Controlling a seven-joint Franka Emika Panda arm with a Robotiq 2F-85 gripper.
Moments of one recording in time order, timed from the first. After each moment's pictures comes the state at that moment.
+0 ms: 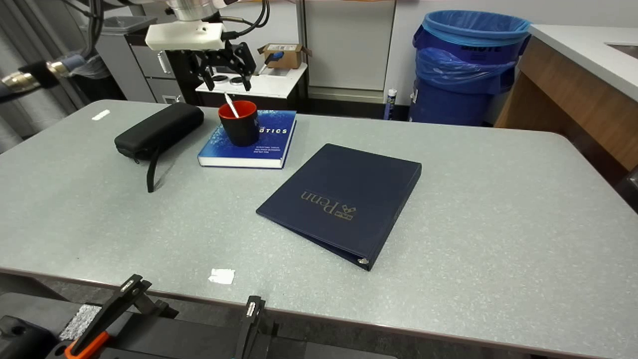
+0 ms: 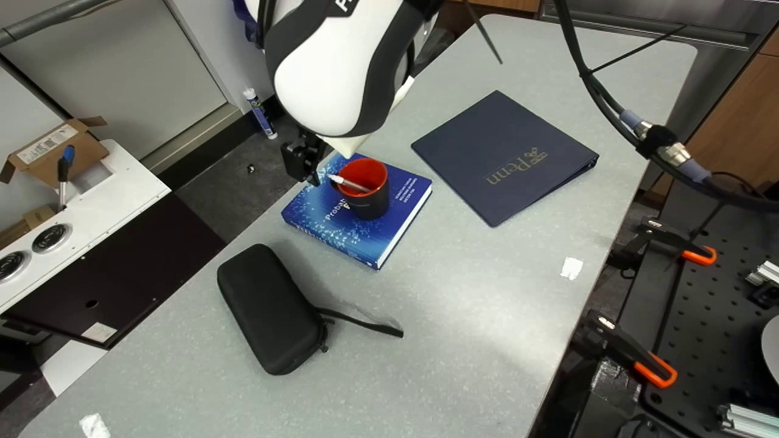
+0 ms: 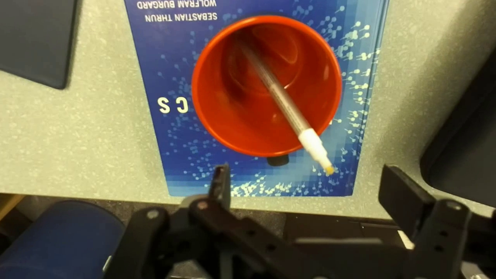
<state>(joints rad) 0.16 0.48 0.01 -1.94 -0.14 2.65 0.22</state>
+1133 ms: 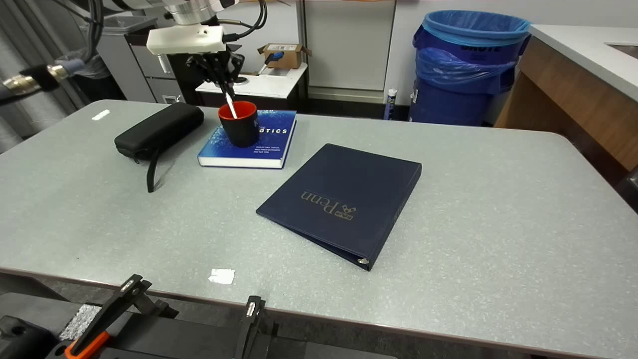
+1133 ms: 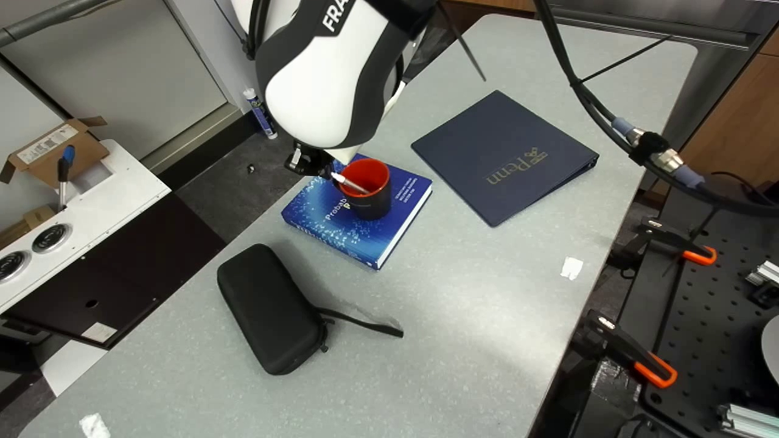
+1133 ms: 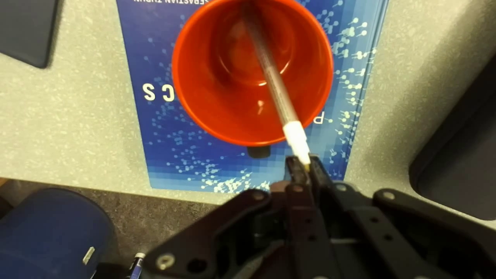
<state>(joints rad) 0.17 0.51 0.01 -1.91 -0.14 2.65 0.16</state>
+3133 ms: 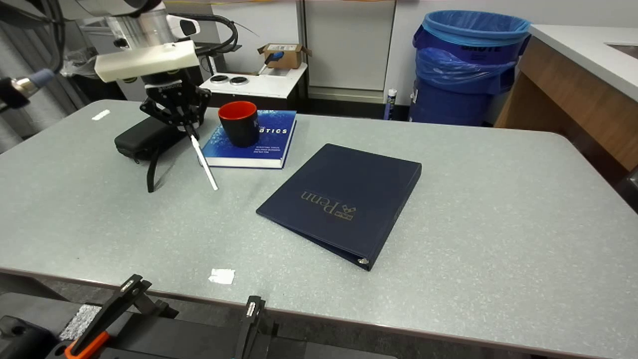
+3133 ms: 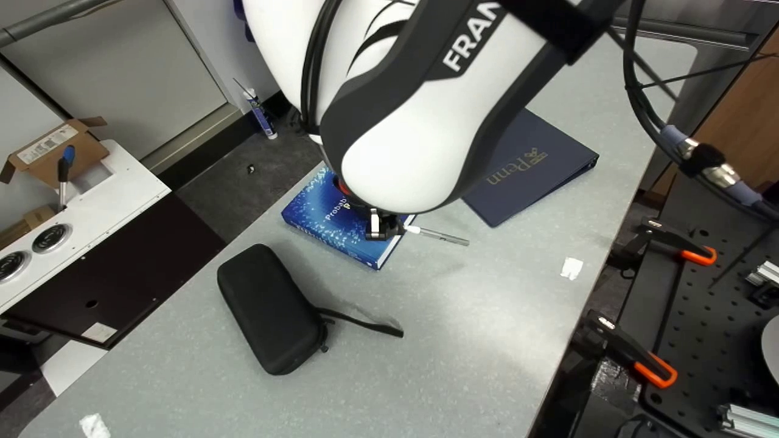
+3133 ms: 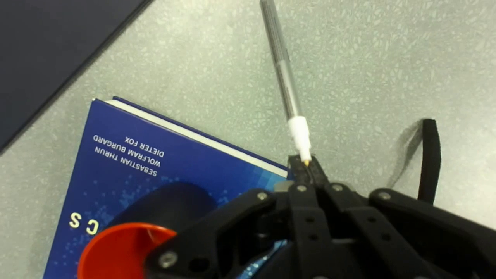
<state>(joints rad) 0.17 0.34 0.10 -2.21 -0.20 2.49 -0.07</state>
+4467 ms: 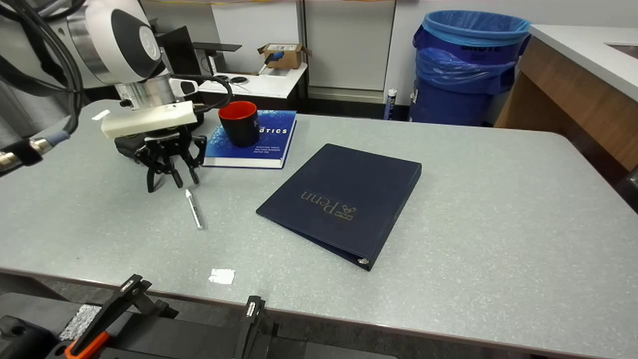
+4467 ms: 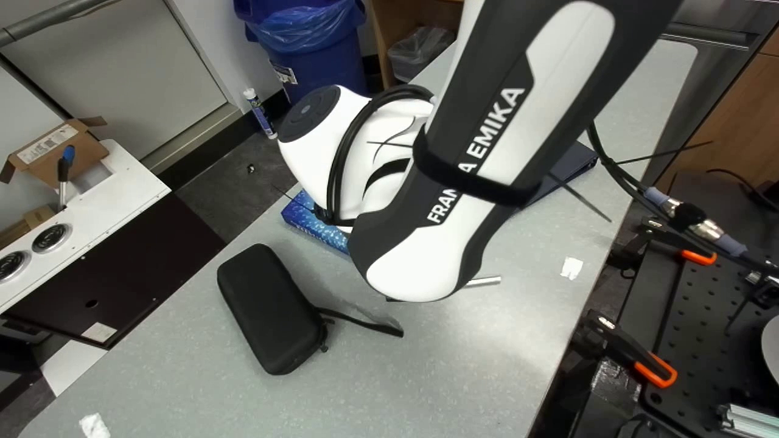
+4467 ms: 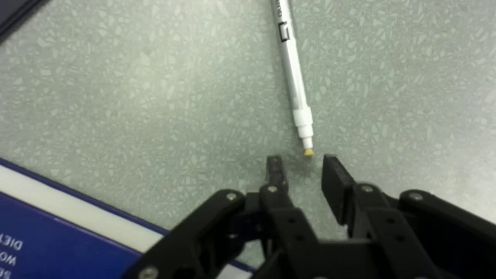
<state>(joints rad) 0.22 0.54 0.10 -2.18 -0.20 2.54 -0.05</state>
